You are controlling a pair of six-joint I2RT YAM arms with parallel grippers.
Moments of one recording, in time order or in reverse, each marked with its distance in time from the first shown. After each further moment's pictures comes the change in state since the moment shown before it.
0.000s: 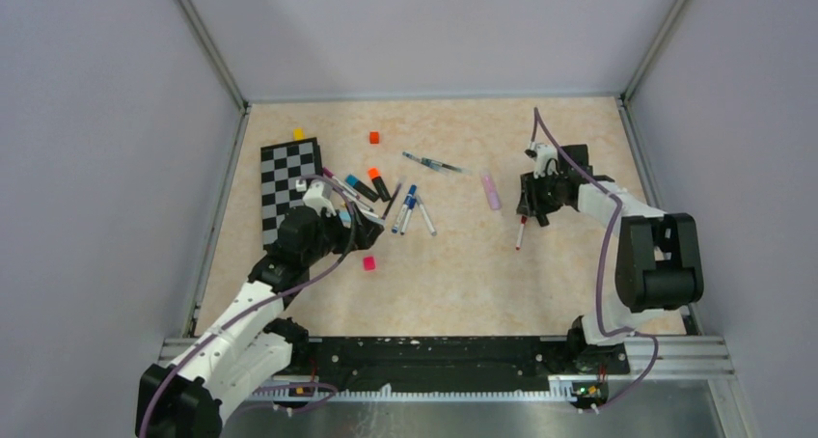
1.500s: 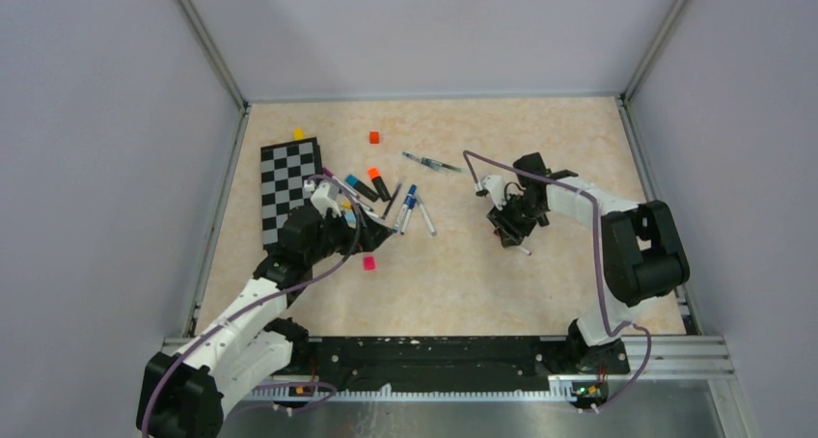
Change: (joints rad) left arm 0.000 0.051 -0.035 0.106 0.130 -0.048; right arm 0.237 0.070 0.076 -0.324 0.030 -0.436
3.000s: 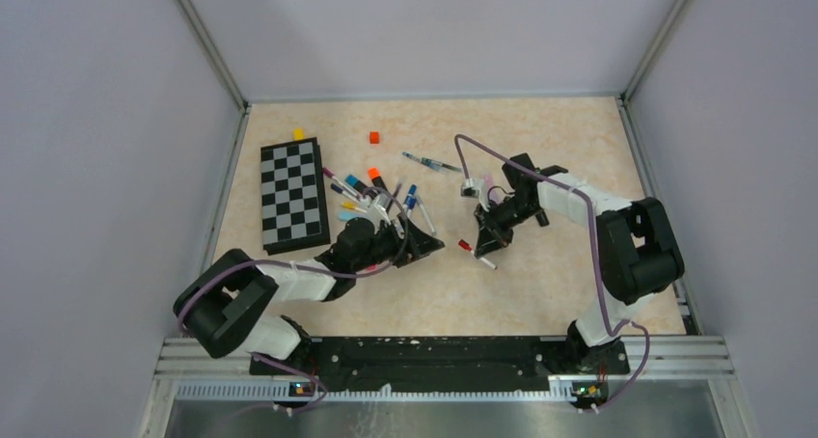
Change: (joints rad) left arm -0.333 0.518 -0.078 0.720 0.004 -0.491; right arm 0.064 0.021 0.056 -0.147 -0.457 -0.011
